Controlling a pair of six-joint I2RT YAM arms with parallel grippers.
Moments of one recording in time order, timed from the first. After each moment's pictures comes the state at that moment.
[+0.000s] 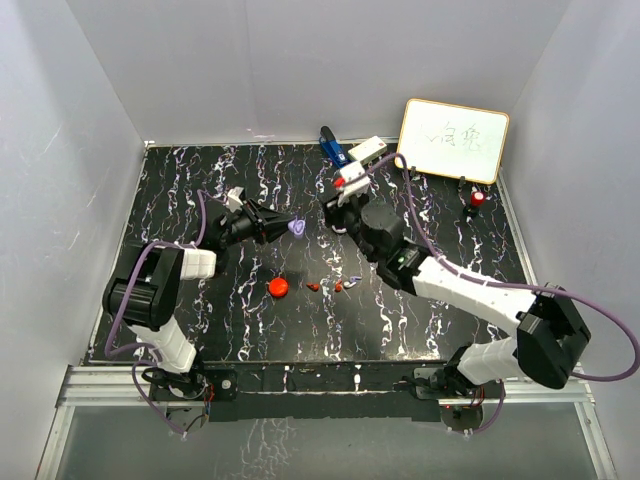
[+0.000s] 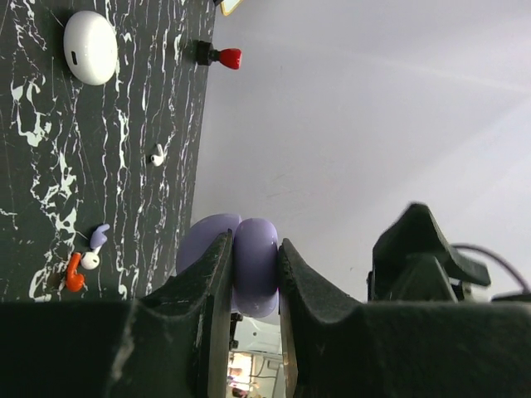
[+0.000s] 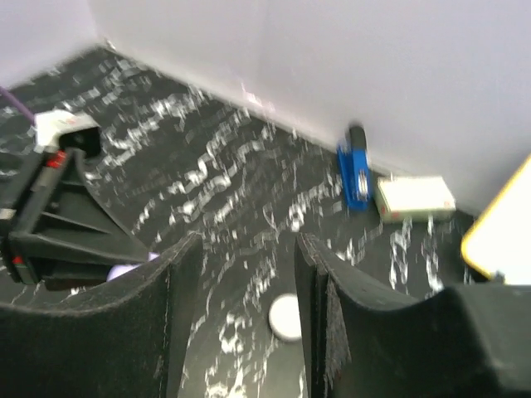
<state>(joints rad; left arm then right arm) -0.22 1.70 0.65 0.89 0.80 -1.57 0.84 1.33 0.86 0.55 0.32 -0.20</state>
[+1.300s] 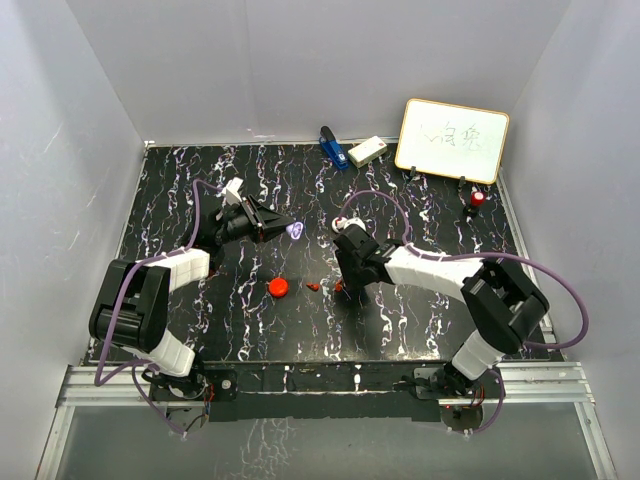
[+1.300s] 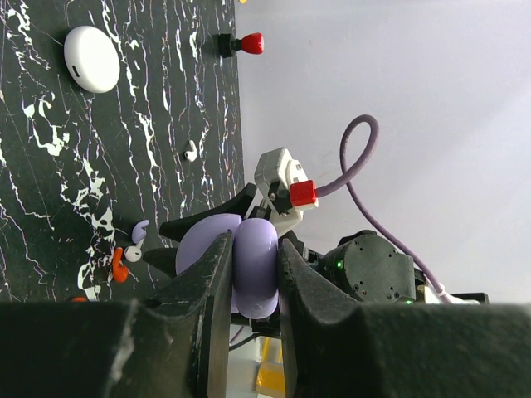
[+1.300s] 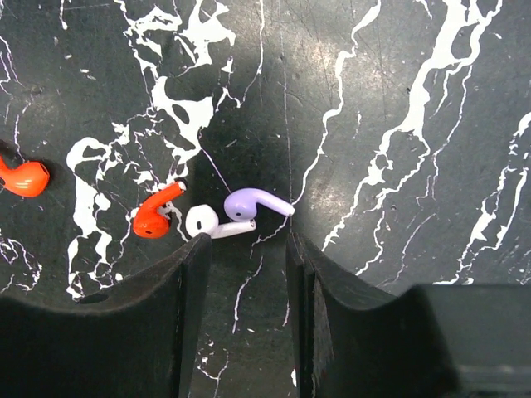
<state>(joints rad) -0.22 1.55 0.67 0.67 0.82 -1.26 0.76 1.59 0.92 -0.41 0.22 0.37</state>
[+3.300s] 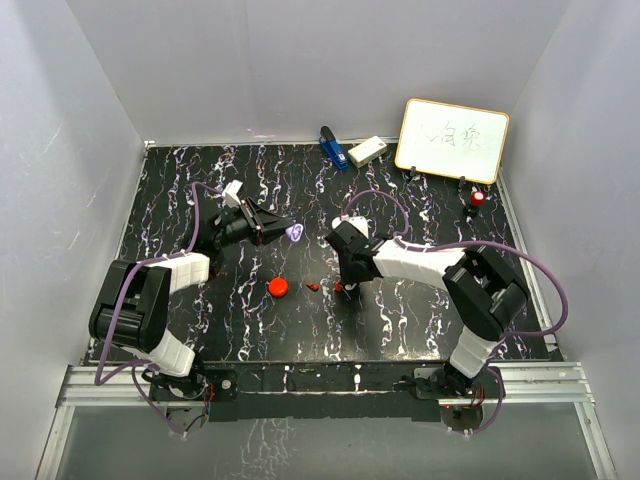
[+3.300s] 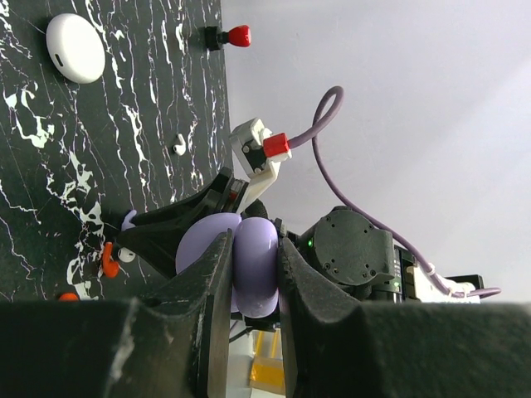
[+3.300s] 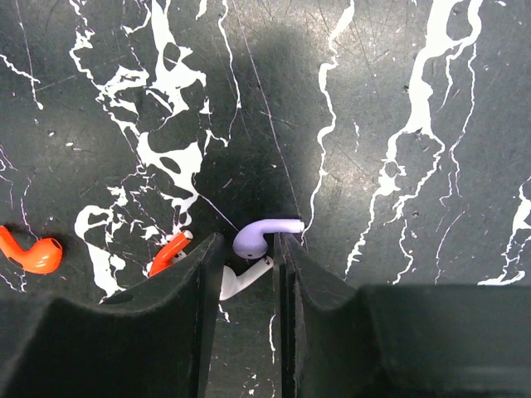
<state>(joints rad) -0.21 1.55 0.62 0.77 0.84 -1.31 0.76 1.70 1.01 -0.45 0.27 0.59</state>
